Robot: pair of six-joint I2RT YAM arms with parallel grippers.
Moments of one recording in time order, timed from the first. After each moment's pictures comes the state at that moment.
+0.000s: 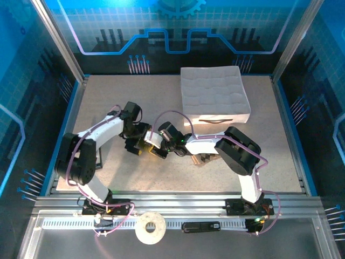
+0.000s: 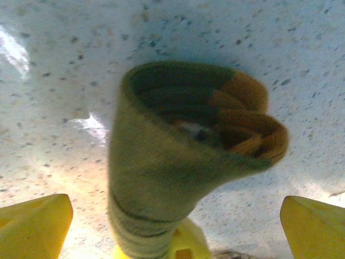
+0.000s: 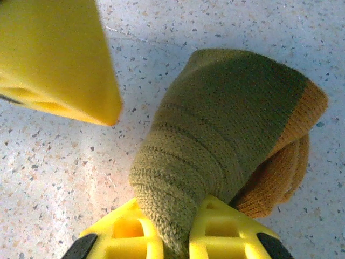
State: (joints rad) left arm -0.26 1.66 1.07 -0.77 0.27 -1.50; right arm 0.90 1.99 1.13 0.07 -0.26 -0.29
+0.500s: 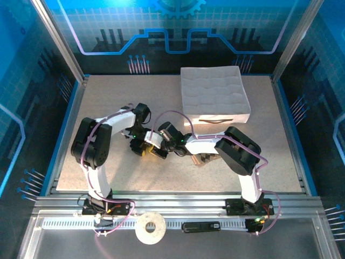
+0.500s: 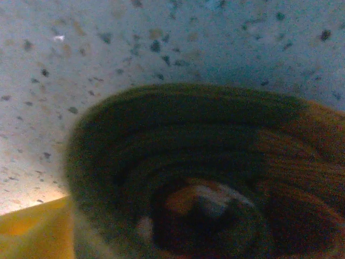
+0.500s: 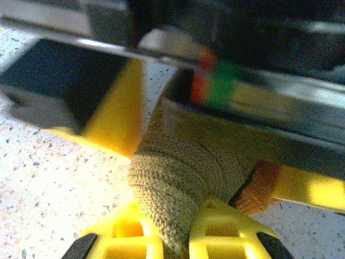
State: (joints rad) left arm -0.31 1.88 1.19 -0.89 0.26 -1.42; right arm 0.90 1.99 1.13 0.05 -0.26 -0.28
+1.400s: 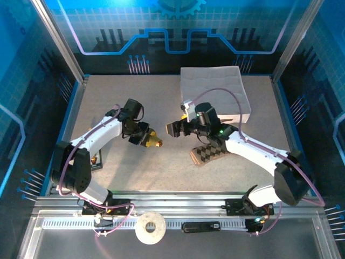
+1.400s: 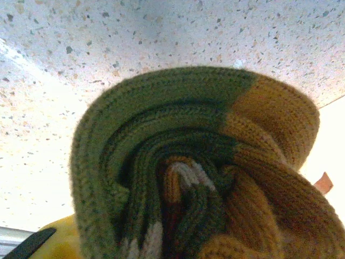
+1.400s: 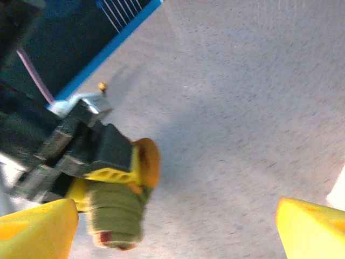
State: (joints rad) left arm -0.31 1.54 1.08 -0.80 0.41 -1.51; right arm 0.68 1.40 0.95 -0.05 -0.23 0.36
